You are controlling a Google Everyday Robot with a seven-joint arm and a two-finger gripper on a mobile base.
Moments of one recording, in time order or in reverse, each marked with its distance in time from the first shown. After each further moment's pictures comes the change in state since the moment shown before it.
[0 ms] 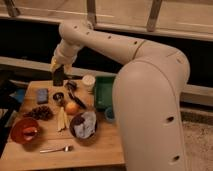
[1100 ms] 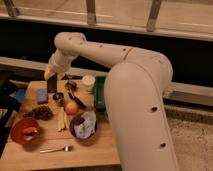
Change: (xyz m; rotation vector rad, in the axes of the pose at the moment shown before) arm 0.014 0.004 0.068 -0.059 0.027 -0.008
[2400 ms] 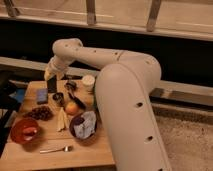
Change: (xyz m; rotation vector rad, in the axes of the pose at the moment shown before) arm -0.017 -0.010 0.031 0.056 -0.025 -0.109
